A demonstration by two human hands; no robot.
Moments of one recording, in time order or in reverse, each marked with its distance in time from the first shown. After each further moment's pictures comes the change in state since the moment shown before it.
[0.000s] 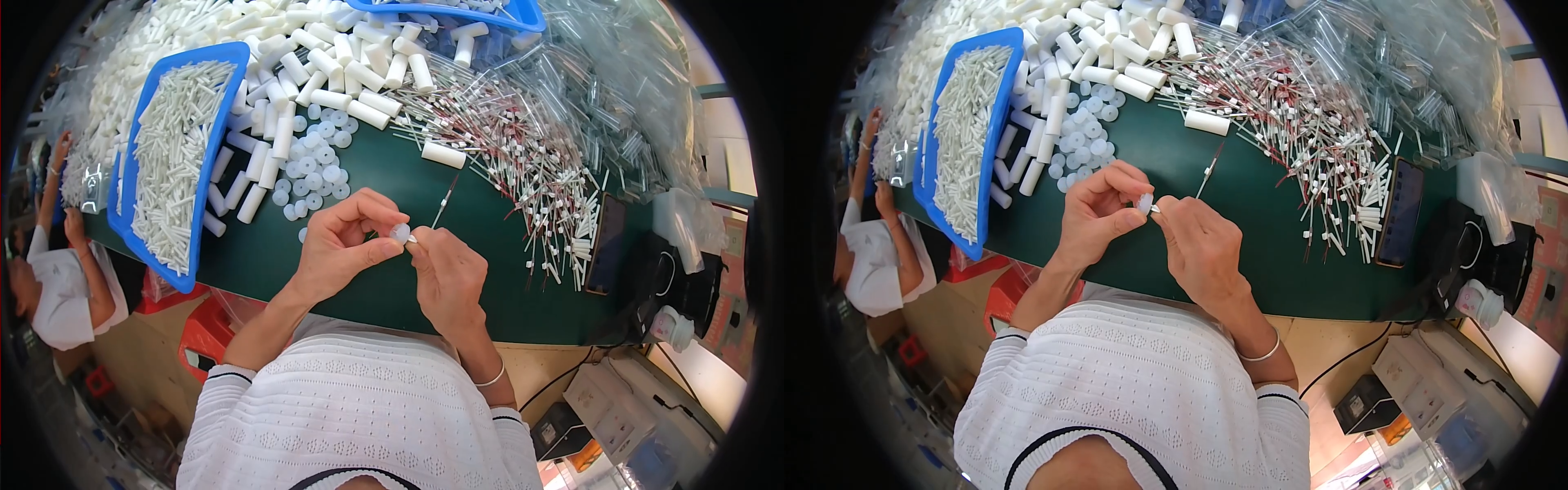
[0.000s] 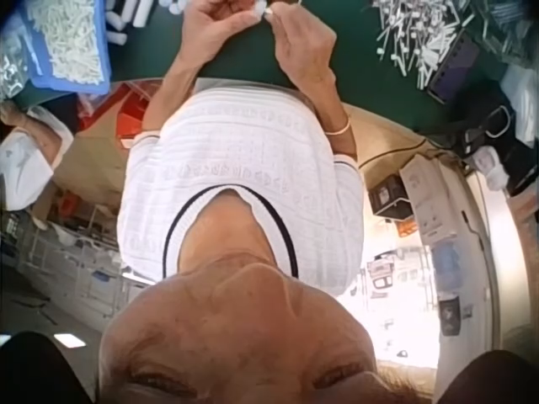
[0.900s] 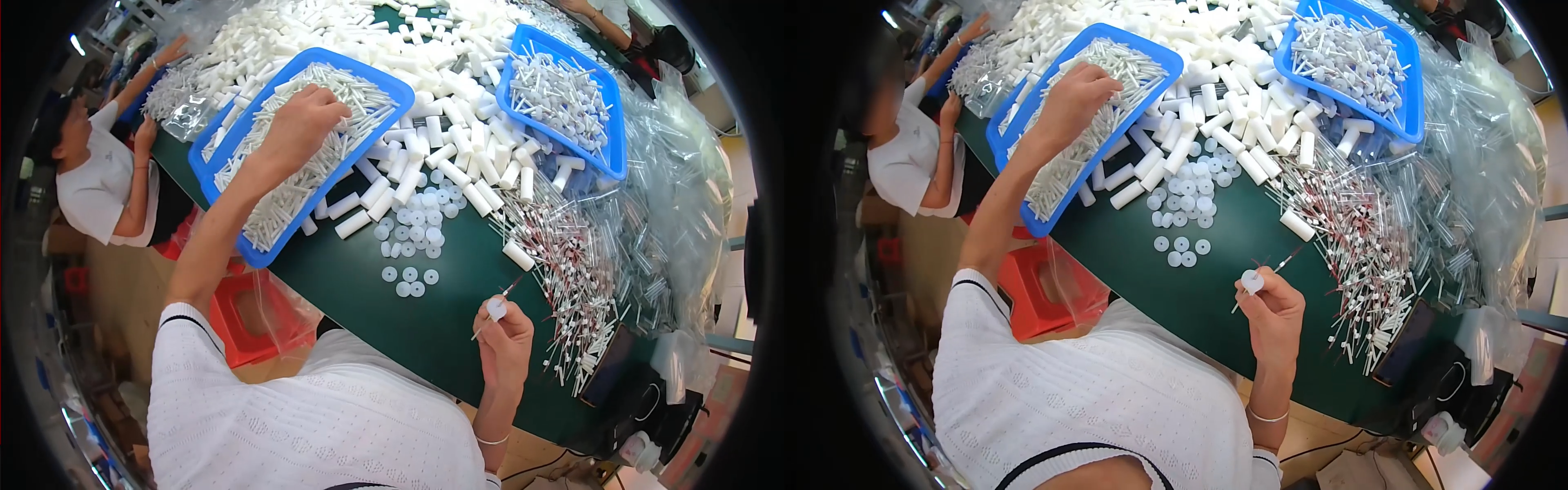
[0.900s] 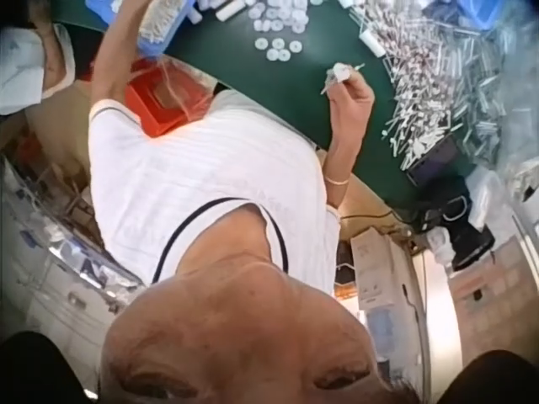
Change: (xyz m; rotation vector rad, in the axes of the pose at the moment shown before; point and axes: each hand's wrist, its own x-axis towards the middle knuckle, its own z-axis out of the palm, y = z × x) left_hand 0.028 0.147 -0.175 1.844 0.363 0.426; right_hand 0.011 0.002 -0.011 1.214 -0.159 0.581
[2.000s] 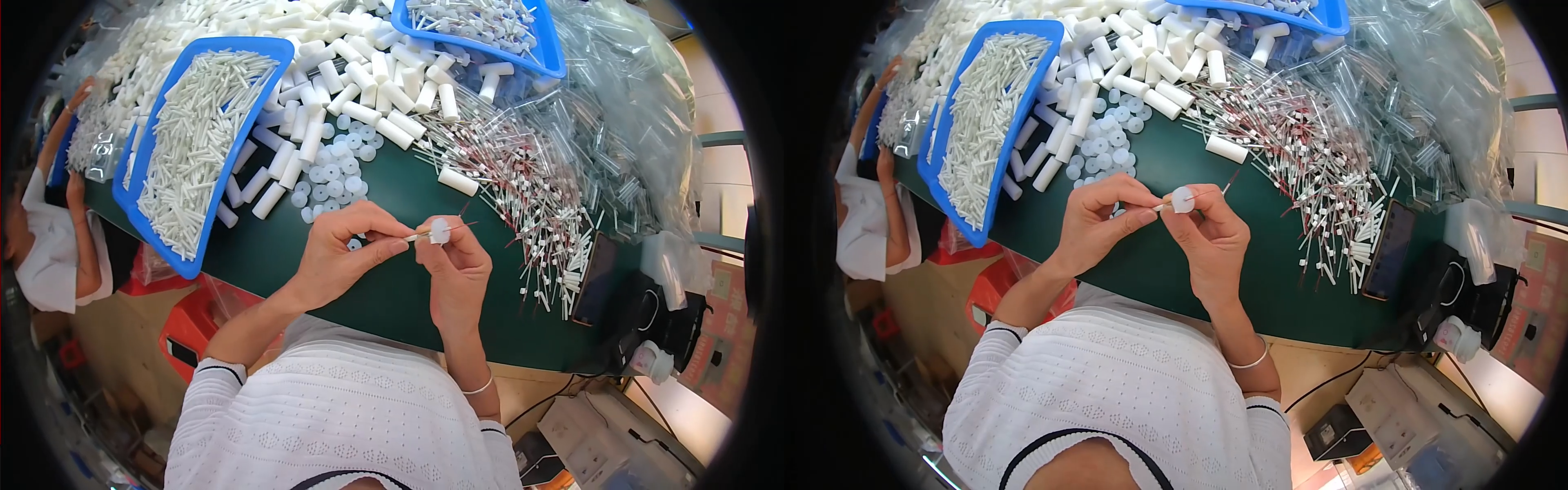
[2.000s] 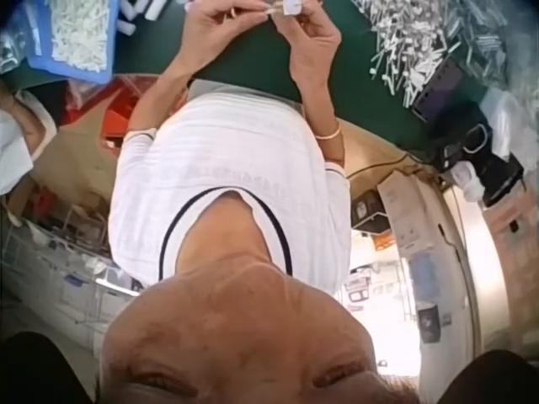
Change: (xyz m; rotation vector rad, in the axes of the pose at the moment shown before) left_hand -0.066 0.201 0.044 -1.424 -0.308 -0.410; right_hand 0.011 0.017 0.013 -0.137 0.190 -0.208
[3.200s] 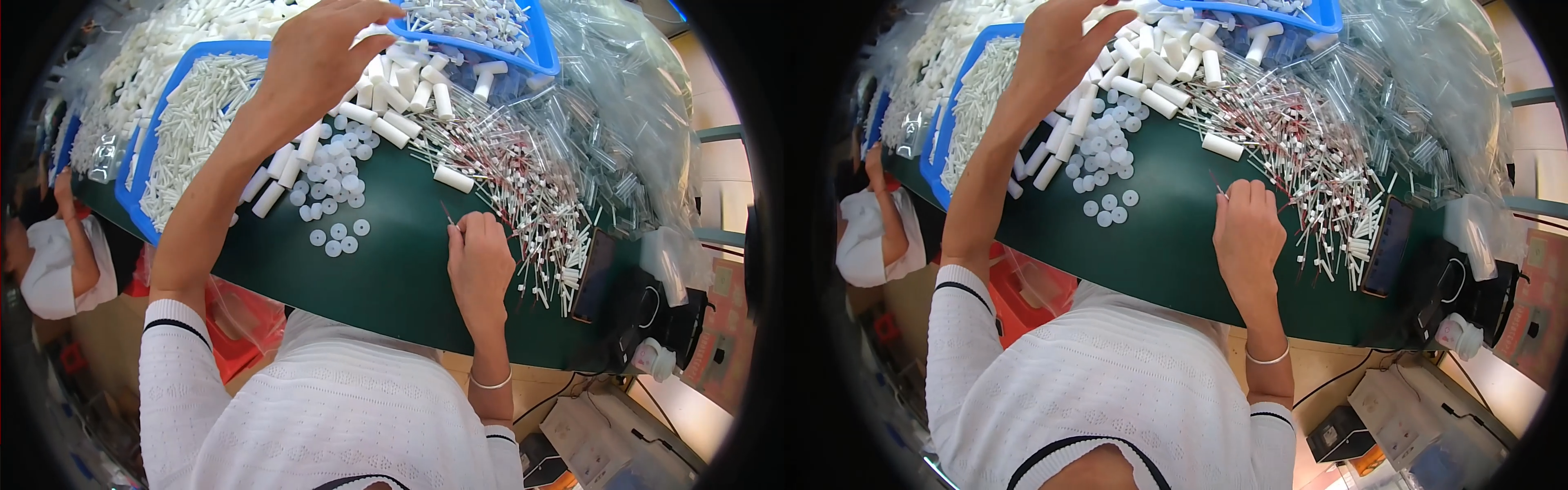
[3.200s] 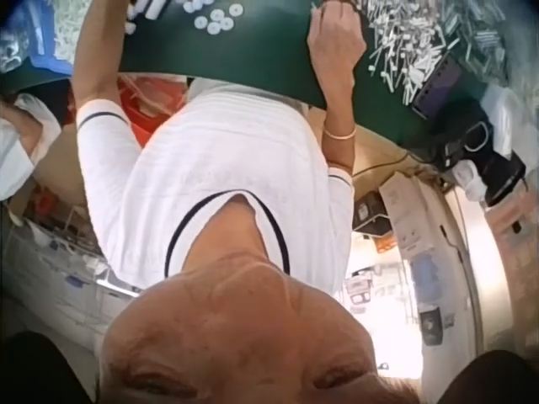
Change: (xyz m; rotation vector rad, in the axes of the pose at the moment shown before) left_hand 0.142 0.071 -0.061 1.148 0.270 0.747; right_hand 0.014 -0.019 -0.036 -1.719 0.021 -0.261
